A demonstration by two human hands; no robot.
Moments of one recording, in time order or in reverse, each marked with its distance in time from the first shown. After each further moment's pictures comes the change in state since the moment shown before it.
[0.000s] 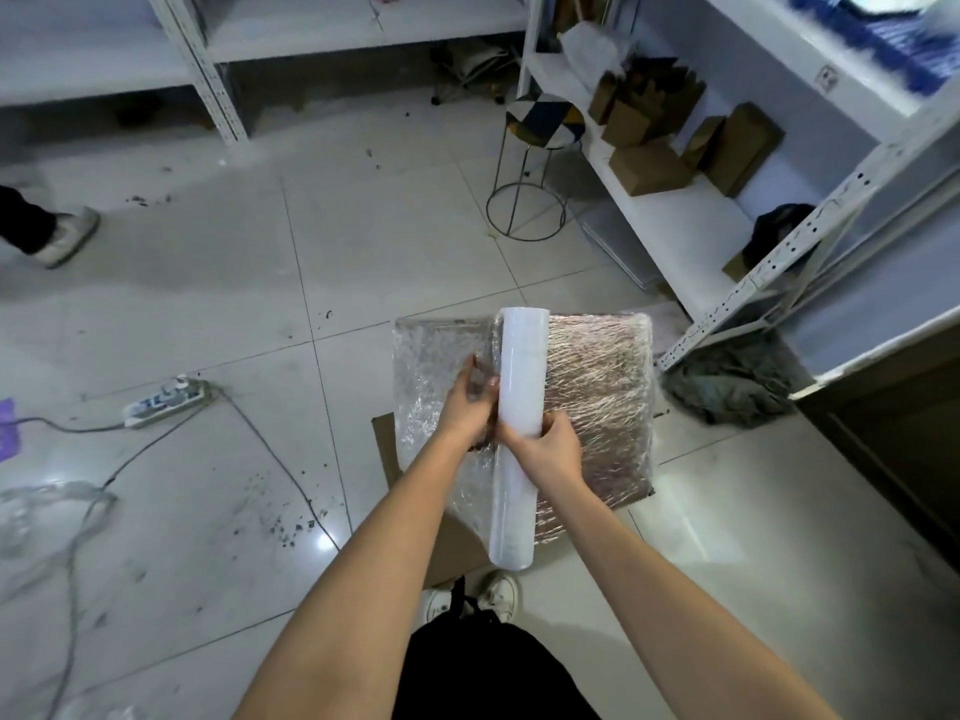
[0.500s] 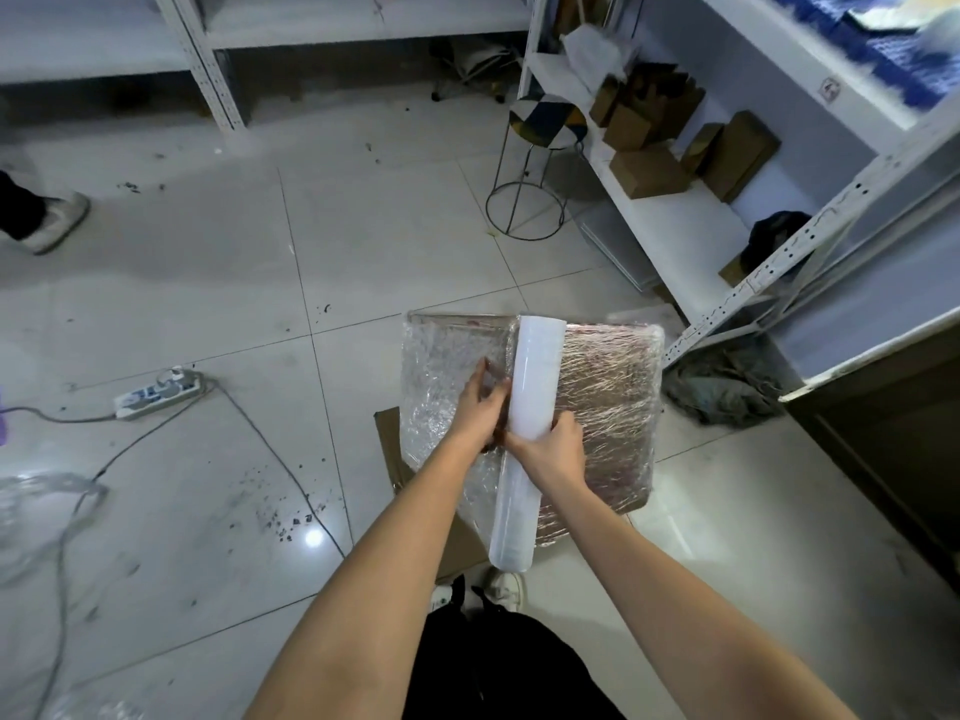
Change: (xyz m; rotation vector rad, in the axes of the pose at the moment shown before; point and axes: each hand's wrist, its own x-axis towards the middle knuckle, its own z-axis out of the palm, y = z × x) left_hand -0.010 -0.006 -0.014 -0.098 -0.076 -0.028; right_hand -0.013 -0.006 0.018 -0.189 0.042 0.035
